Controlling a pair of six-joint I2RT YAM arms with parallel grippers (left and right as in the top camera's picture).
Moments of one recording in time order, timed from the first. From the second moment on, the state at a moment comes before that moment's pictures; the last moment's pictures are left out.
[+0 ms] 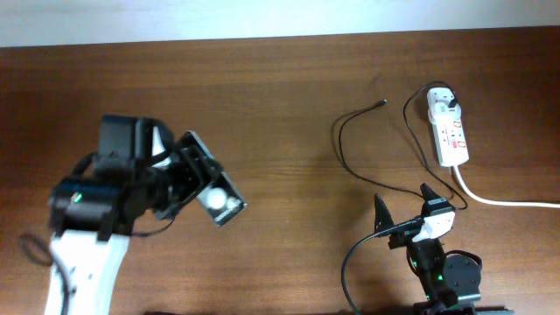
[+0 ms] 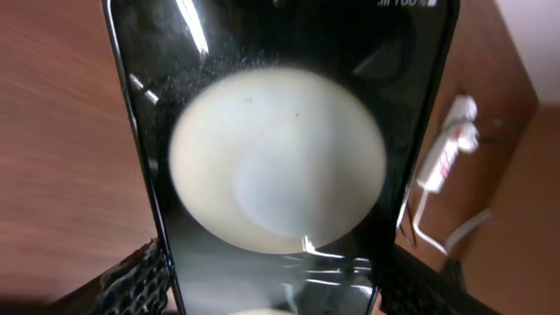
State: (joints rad) left arm -0.14 1.22 1.36 -1.23 0.36 -0.78; right arm 0.08 0.01 0.01 -0.06 -0.12 0.05
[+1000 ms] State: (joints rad) left arm -0.14 1.62 1.32 -1.17 1.12 -0.71; right arm 0.08 0.01 0.01 -0.06 -0.12 0.05
